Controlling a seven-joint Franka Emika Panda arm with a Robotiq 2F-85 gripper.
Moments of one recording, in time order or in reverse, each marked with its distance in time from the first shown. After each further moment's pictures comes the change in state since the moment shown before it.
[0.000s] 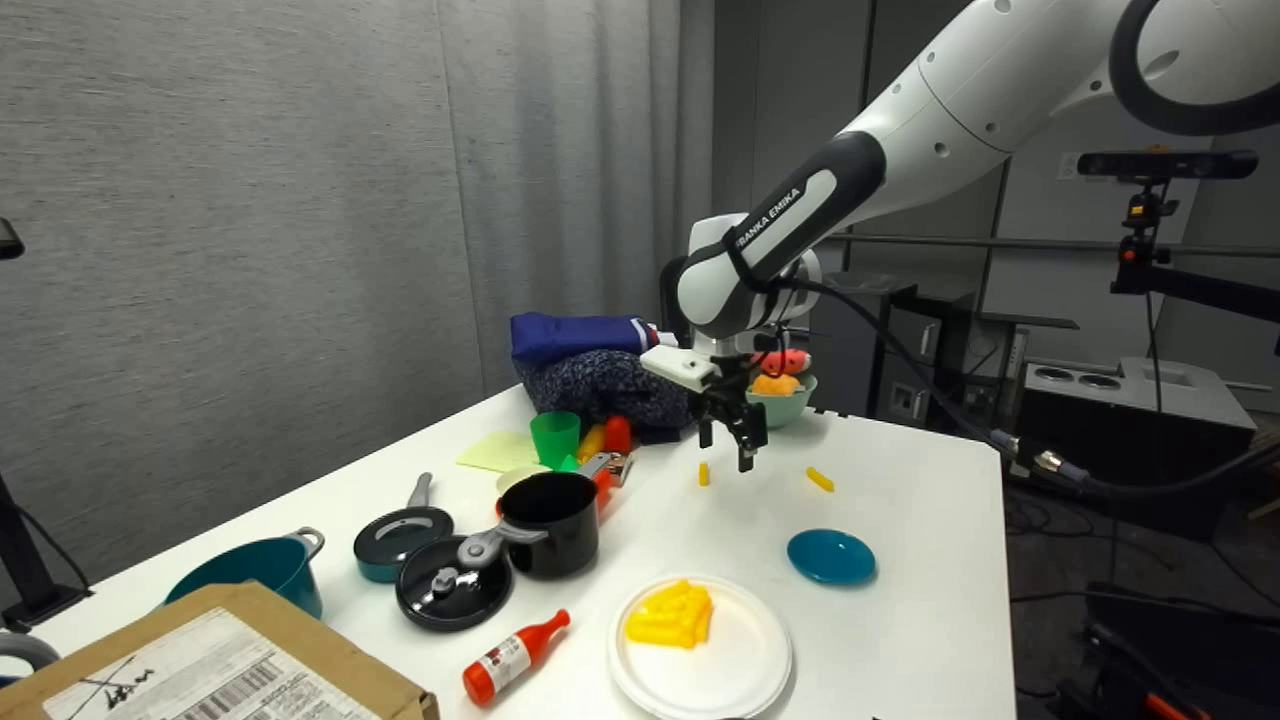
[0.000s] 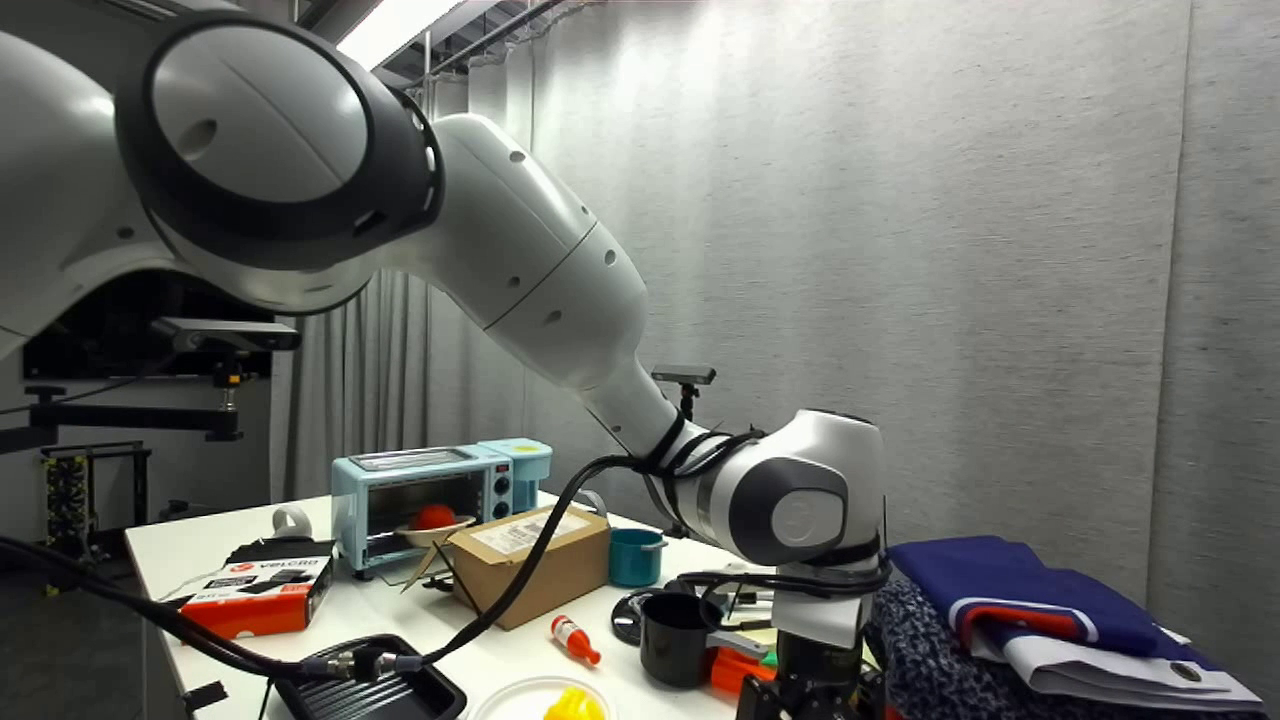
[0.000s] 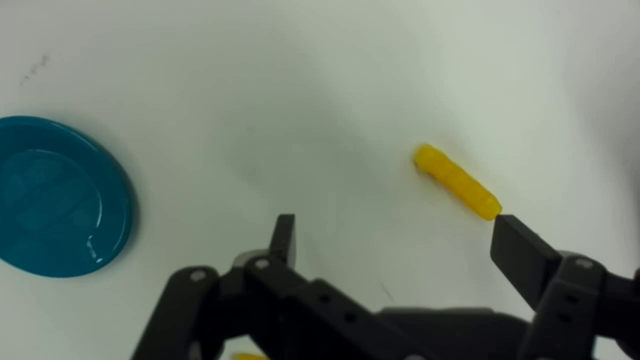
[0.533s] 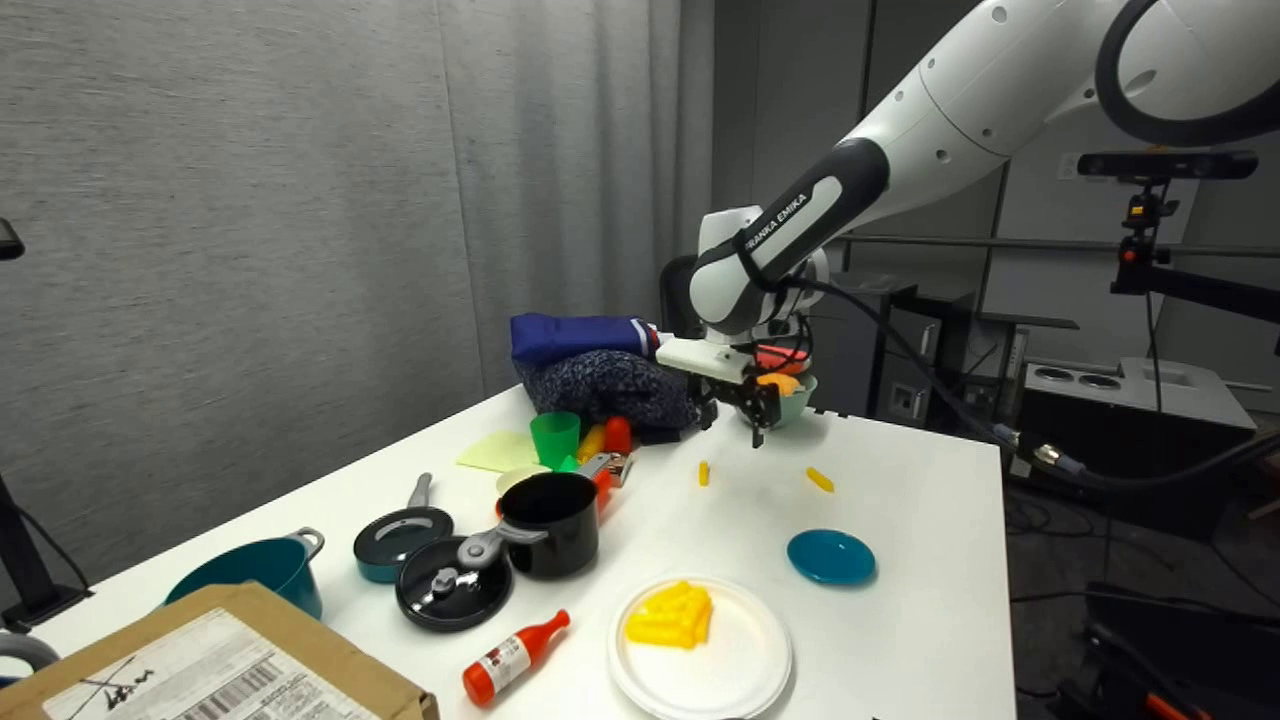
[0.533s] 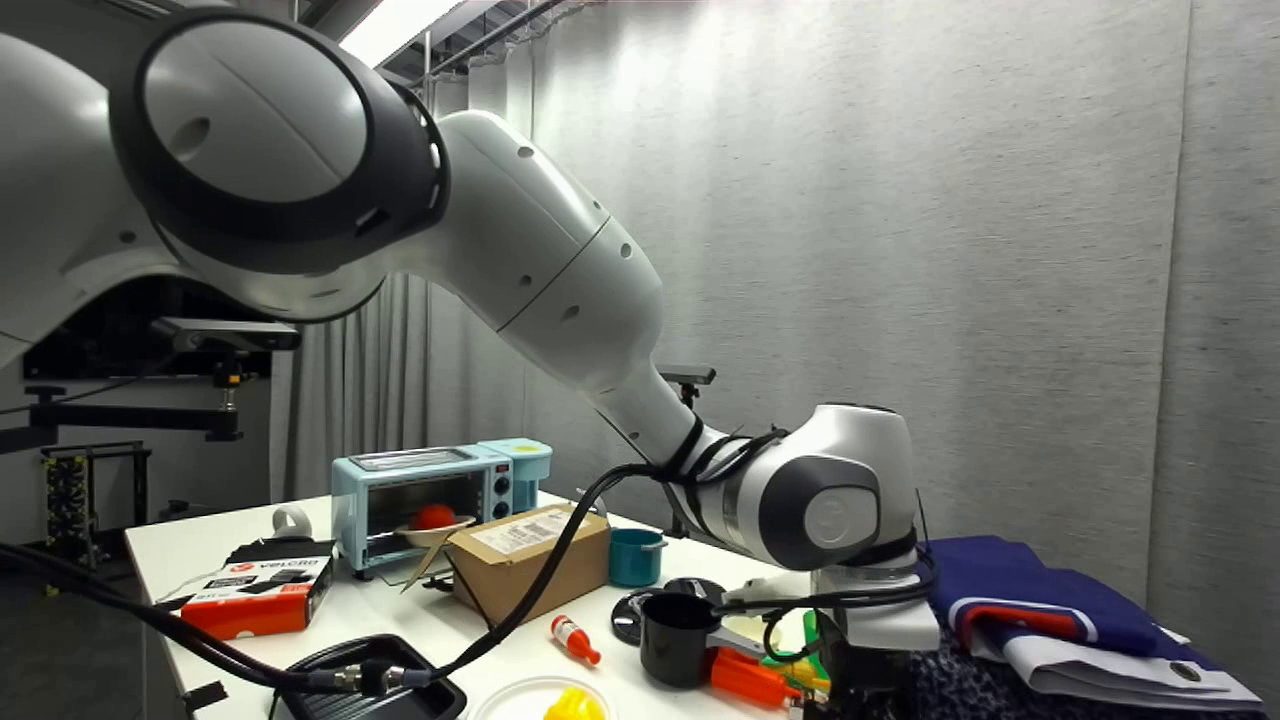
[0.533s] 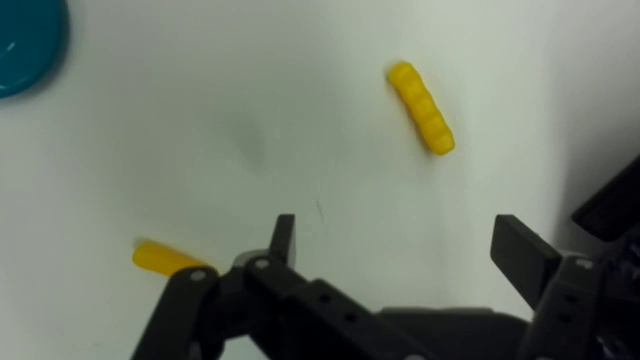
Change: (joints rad) arm -0.027 0.017 -0.023 0.036 -0.059 0.053 -0.318
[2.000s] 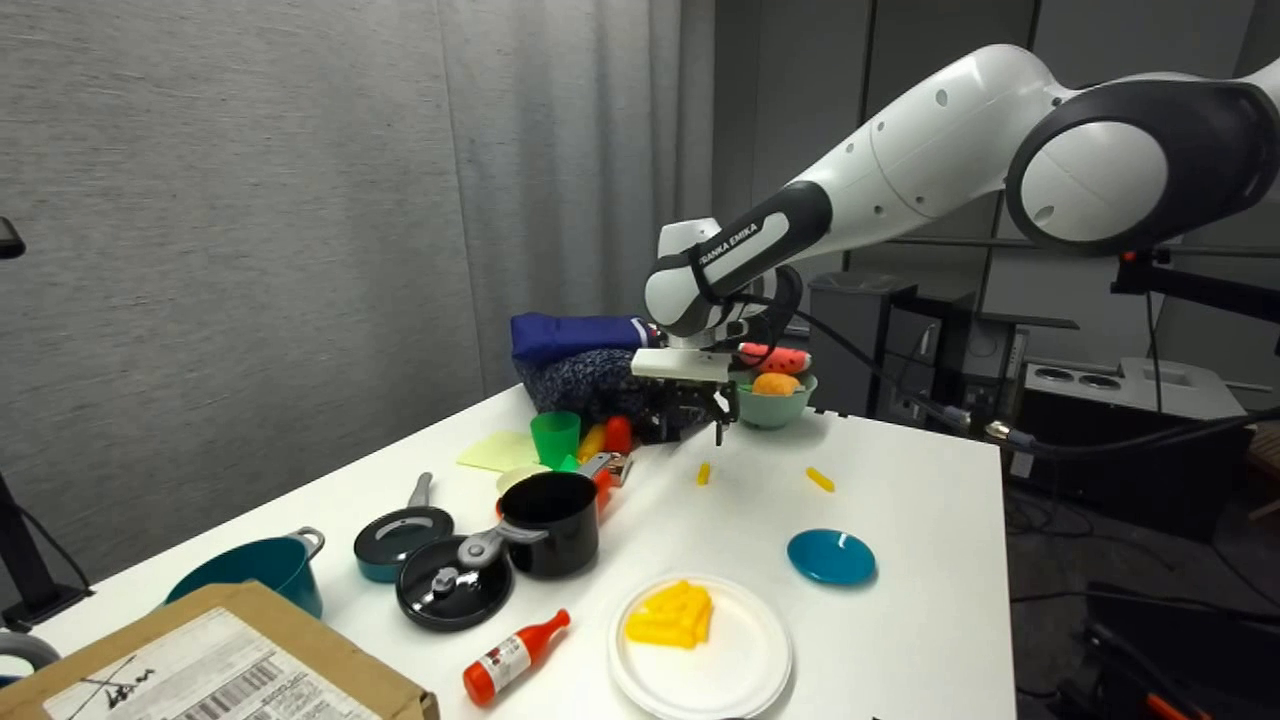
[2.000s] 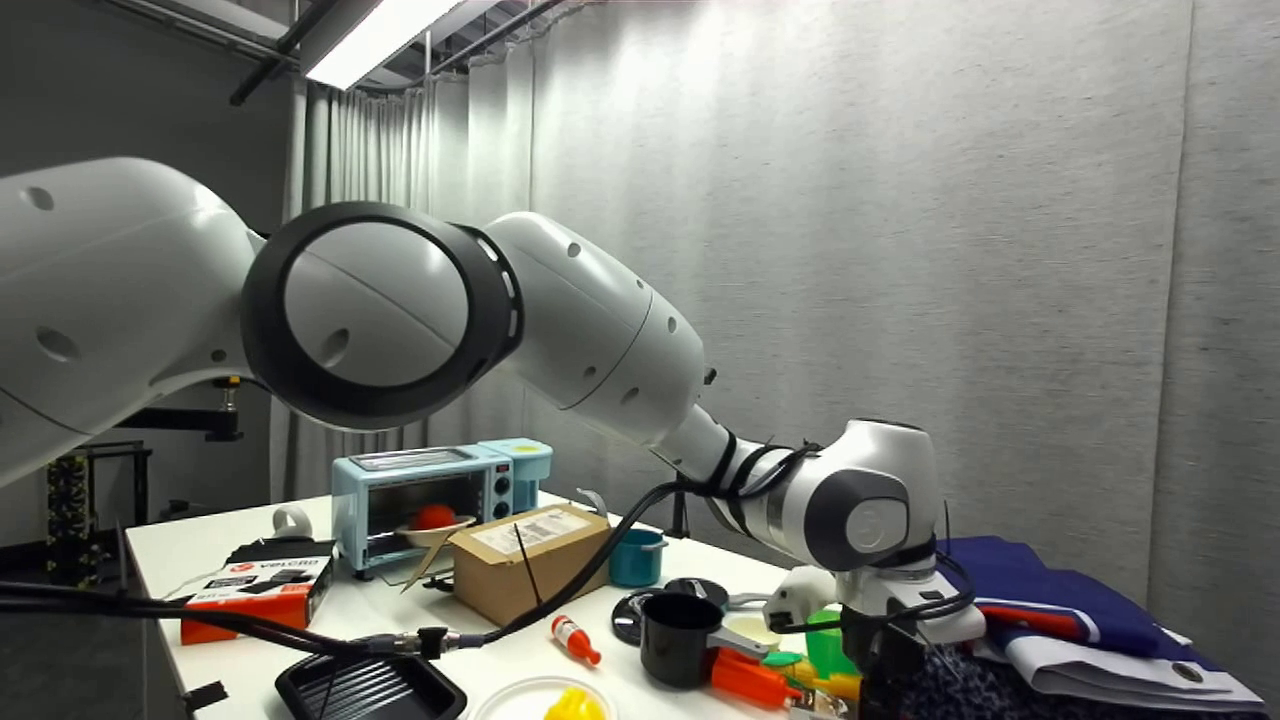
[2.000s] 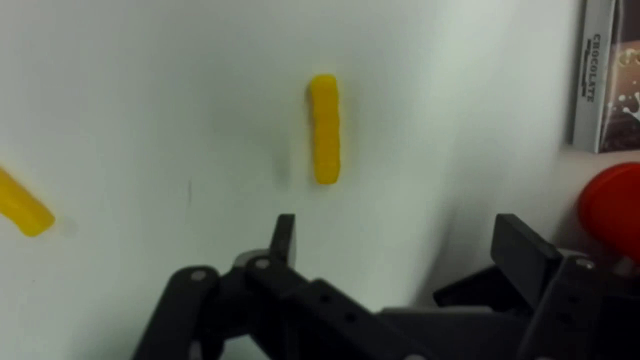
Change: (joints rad) arm -0.042 0.235 0.053 0.386 0.030 -0.163 -0.373
